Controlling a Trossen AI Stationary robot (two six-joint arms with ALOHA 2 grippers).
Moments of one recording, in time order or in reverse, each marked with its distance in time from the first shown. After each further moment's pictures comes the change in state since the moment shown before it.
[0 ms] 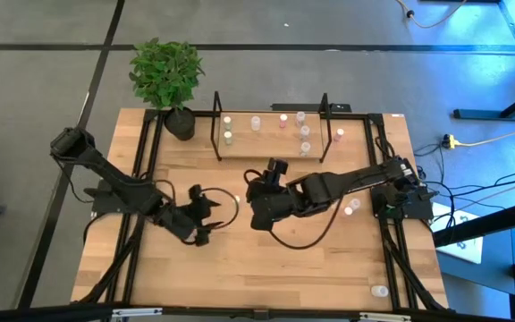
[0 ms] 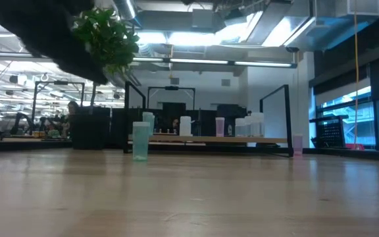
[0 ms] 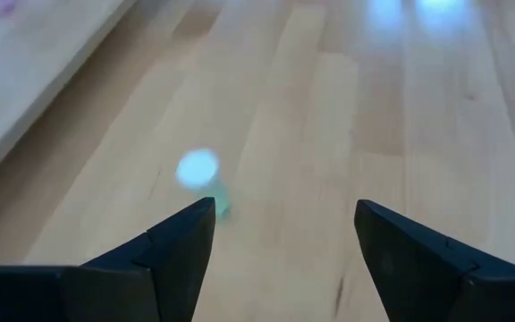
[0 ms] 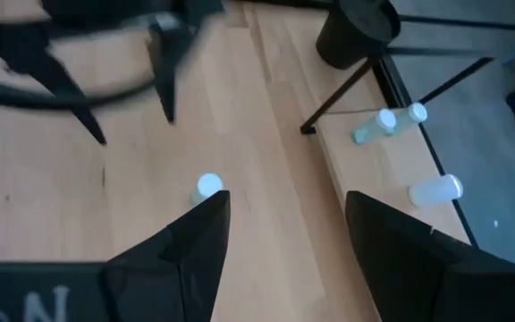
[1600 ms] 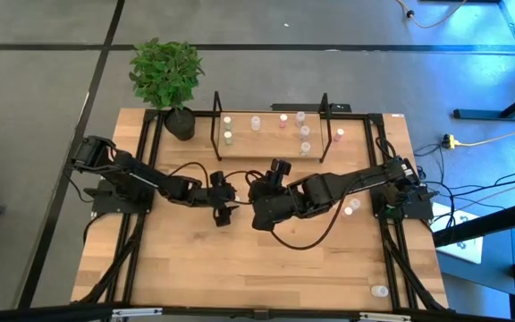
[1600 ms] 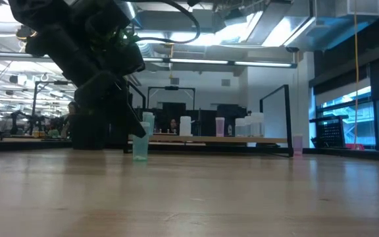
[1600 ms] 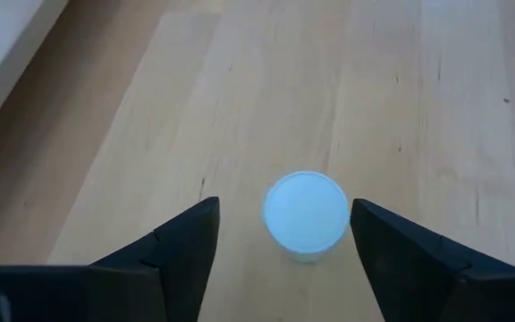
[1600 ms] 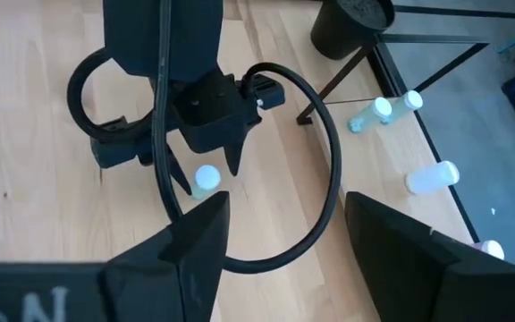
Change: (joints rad) left arm 0.375 0.278 -0.011 0.266 0.288 0.294; right arm 0.012 -0.005 -0.001 -0.039 0.010 0.051
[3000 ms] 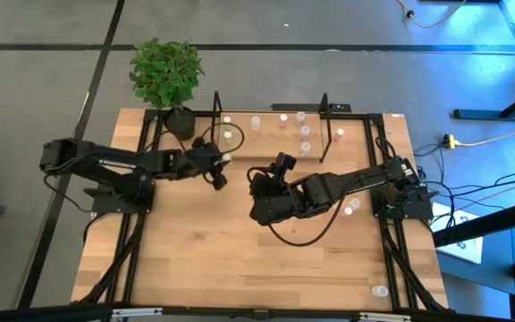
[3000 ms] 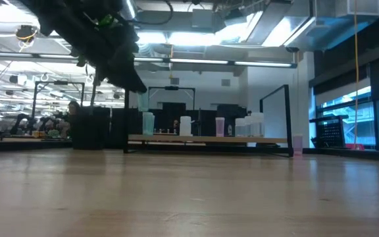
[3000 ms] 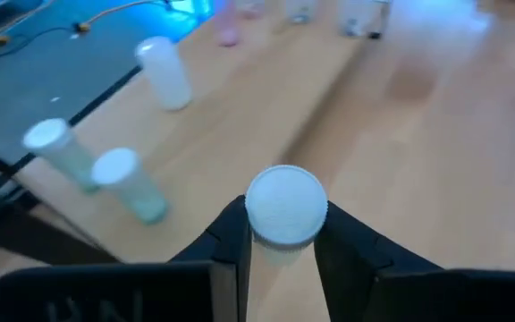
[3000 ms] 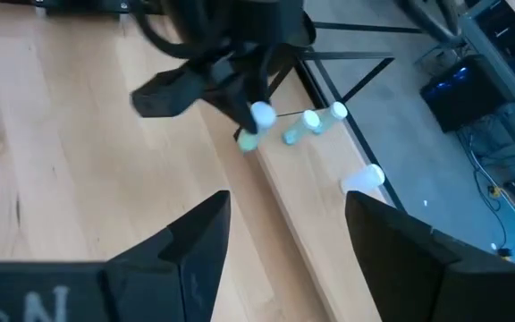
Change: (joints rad) left arm 0.282 -0.350 0.000 -0.154 -0.077 0.002; right arm -0.005 0.001 0.000 -0.010 0.195 0.031
